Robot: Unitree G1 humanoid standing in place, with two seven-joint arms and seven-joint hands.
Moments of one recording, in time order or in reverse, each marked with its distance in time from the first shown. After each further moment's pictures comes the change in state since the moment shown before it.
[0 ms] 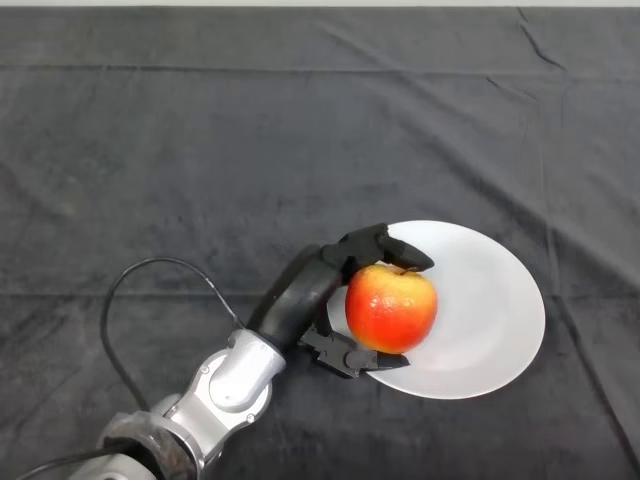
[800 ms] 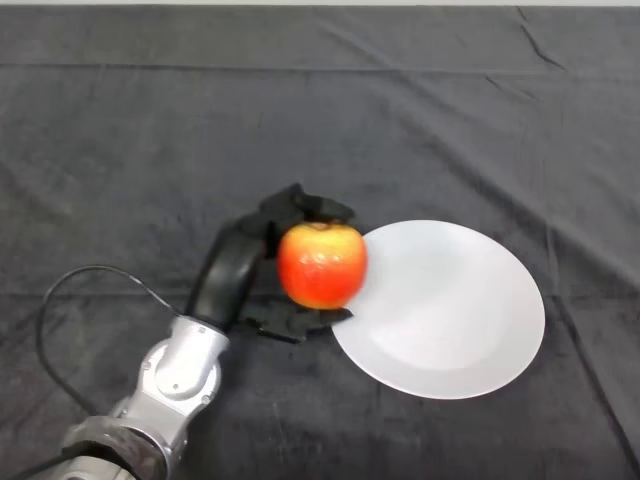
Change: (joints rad) left arm 0.017 0.011 0.313 0.078 0.047 -0.082 -0.055; right arm 0.000 0.001 0.000 0.000 0.000 0.000 0.000
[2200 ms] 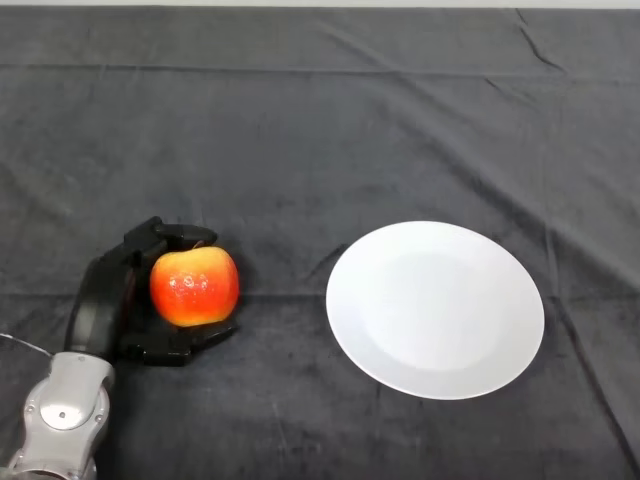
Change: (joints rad) left arm 0.125 0.121 0.314 0.000 -0.053 0.156 -0.186; right arm 0.001 0.002 0.001 0.001 0.000 0.000 0.000
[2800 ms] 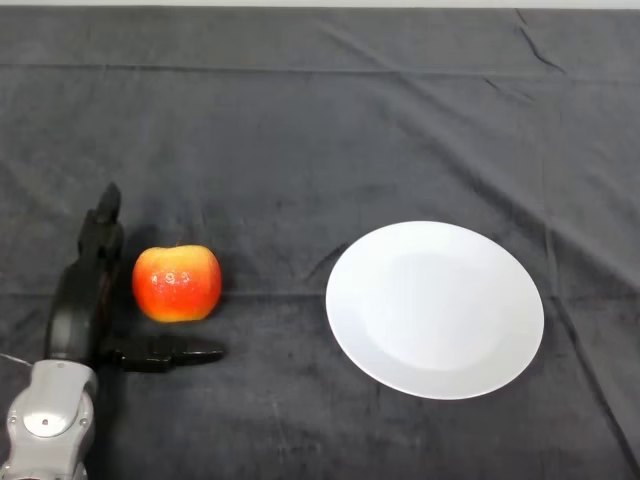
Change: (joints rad) left arm 0.019 0.000 0.080 0.000 -0.038 0.013 -0.016; right arm 0.000 0.001 0.000 0.000 0.000 0.000 0.000
